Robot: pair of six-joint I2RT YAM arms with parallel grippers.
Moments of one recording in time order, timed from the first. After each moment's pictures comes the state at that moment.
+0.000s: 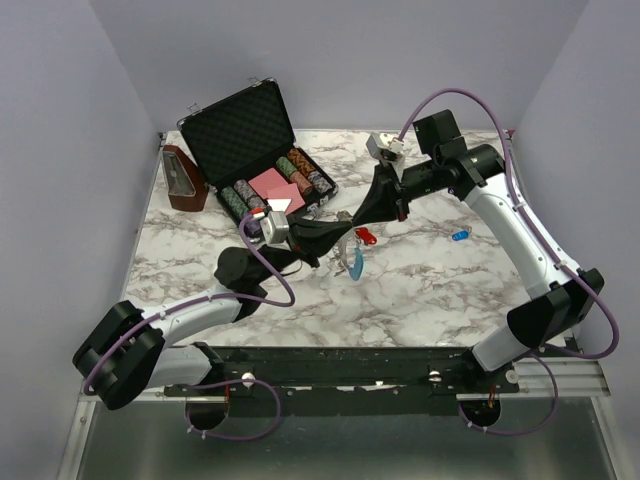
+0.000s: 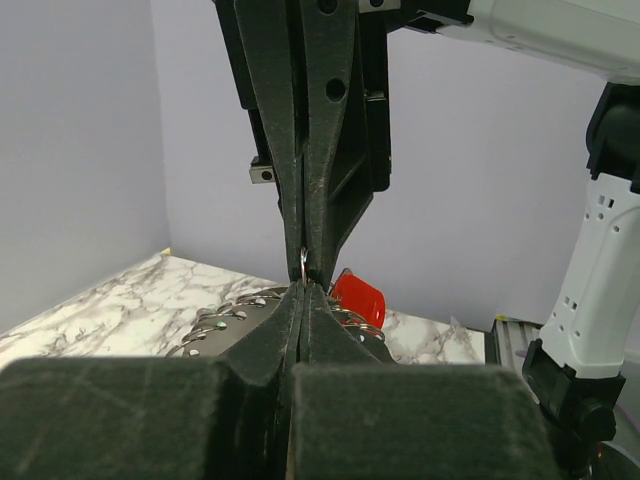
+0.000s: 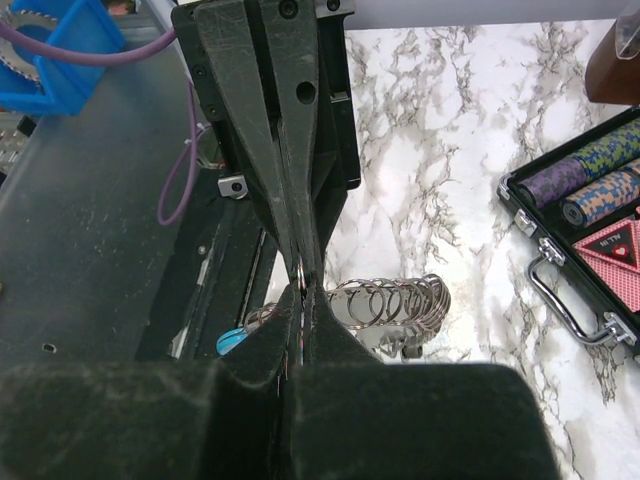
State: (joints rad) left arm -0.74 1.21 0.49 1.28 0.39 -0.32; right arm 0.46 1.57 1.73 -1.03 -1.24 -0.69
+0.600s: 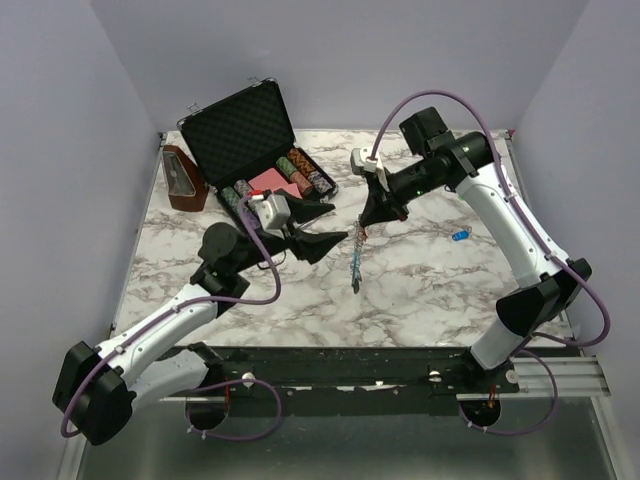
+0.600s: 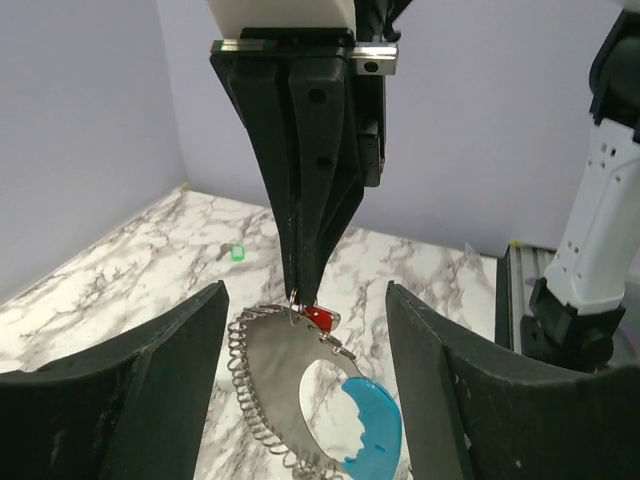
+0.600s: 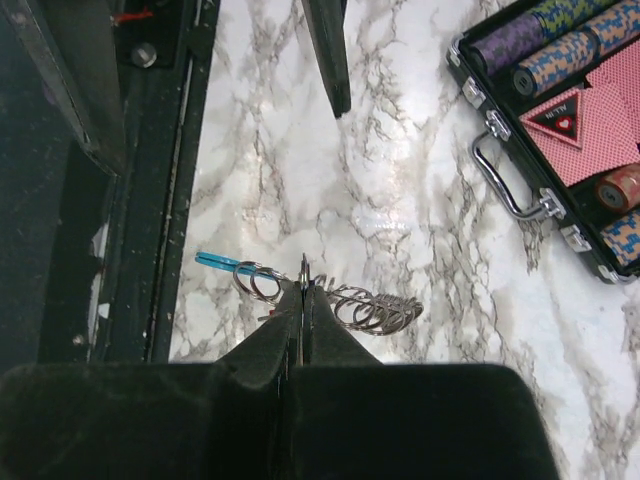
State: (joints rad) left arm -0.66 1.00 0.62 0.77 0.51 -0.24; right arm 0.50 1.66 1.90 -1.31 -0.91 -0.93
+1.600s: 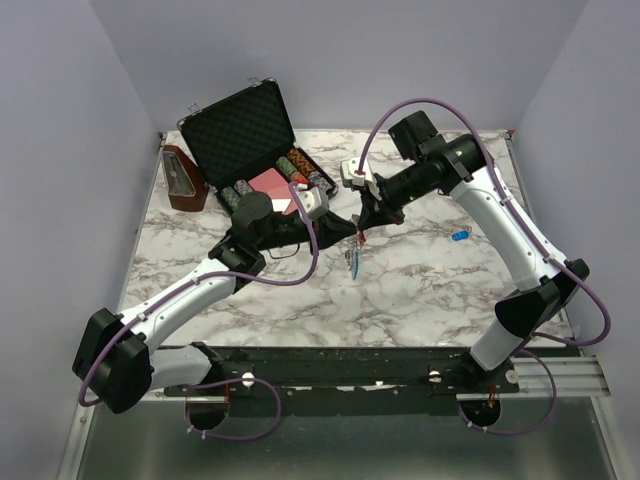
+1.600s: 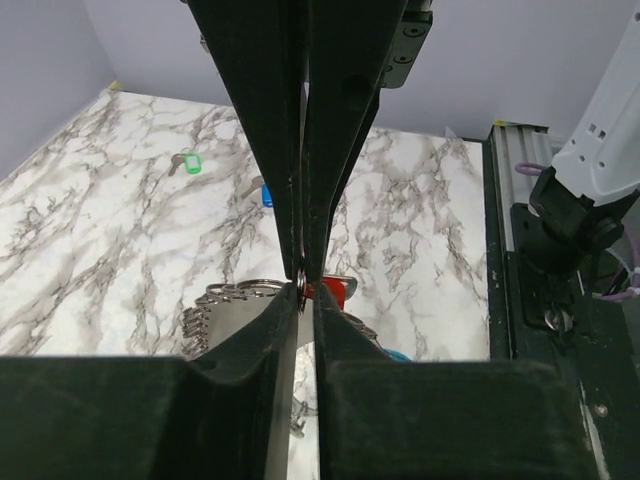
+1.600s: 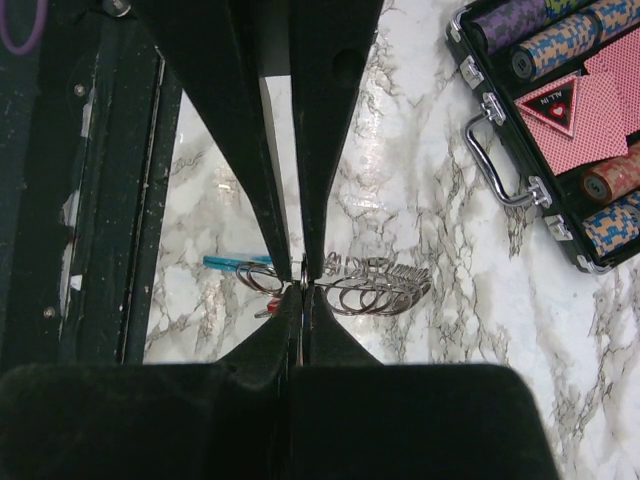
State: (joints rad) left arm -0.66 1.20 0.83 0.41 0.70 -0.03; right arm 0.58 1.66 1.92 -1.34 -0.76 -0.98
